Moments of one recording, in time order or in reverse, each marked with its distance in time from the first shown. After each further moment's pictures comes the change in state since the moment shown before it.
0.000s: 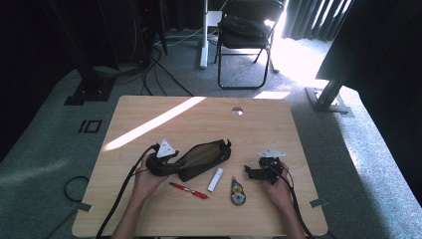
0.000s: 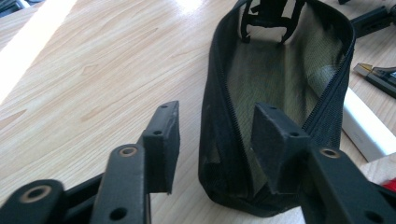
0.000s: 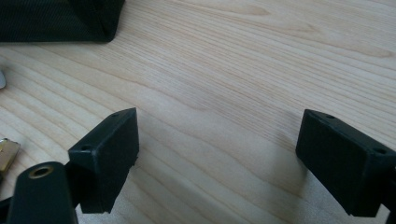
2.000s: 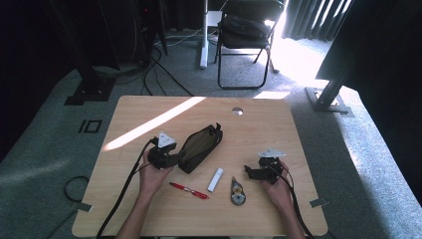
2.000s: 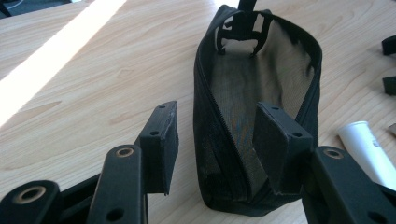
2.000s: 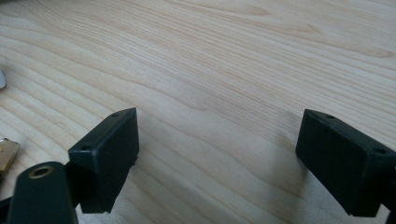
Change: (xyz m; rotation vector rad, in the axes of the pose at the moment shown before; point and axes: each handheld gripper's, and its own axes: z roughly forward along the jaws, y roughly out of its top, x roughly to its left) left arm 0.004 0.019 0.011 -0.012 0.122 -0.171; right arm 0.000 0.000 0.000 0.000 0.000 -0.001
